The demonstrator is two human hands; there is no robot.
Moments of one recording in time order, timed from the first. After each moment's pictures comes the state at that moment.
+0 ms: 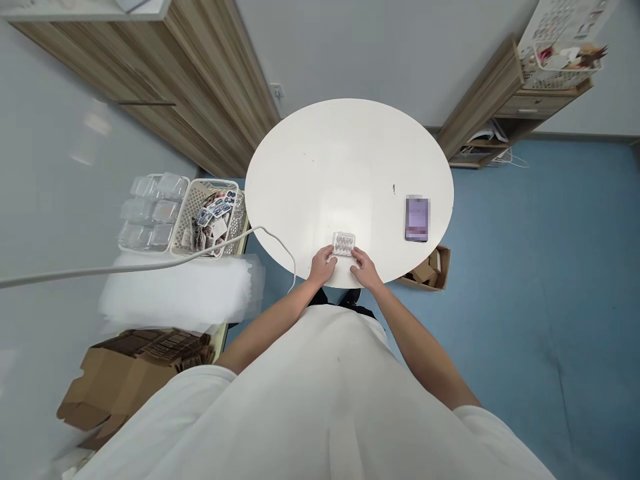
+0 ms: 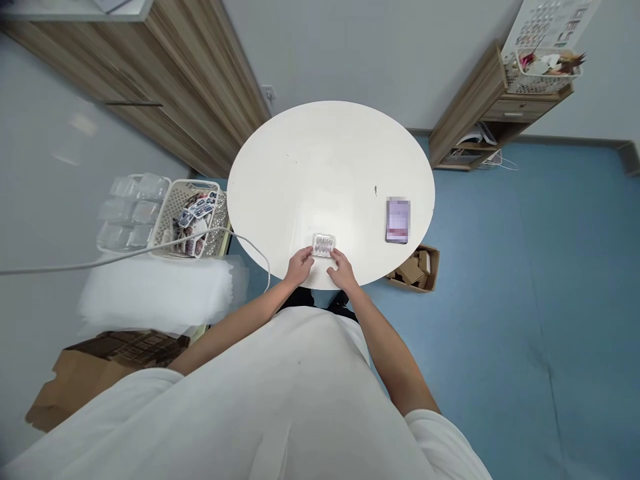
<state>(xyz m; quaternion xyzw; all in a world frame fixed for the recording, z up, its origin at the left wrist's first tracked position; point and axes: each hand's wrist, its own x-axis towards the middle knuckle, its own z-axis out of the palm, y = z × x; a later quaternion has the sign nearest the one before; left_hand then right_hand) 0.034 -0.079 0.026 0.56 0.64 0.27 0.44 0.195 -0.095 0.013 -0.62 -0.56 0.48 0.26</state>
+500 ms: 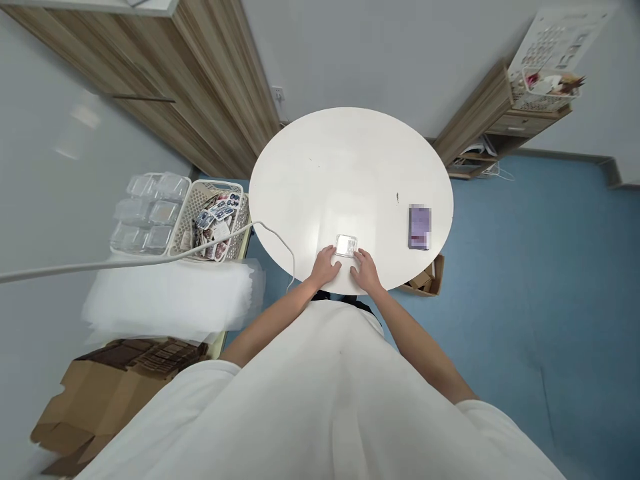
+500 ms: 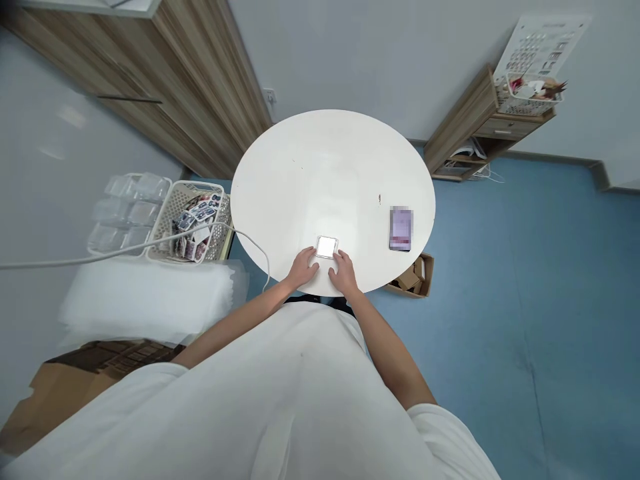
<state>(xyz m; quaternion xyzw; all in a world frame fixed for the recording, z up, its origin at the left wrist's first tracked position) 0.015 -0.060 0.016 0.68 0.61 0.19 0.35 0.182 -0.085 0.014 -0.65 -0.69 0.29 0.15</state>
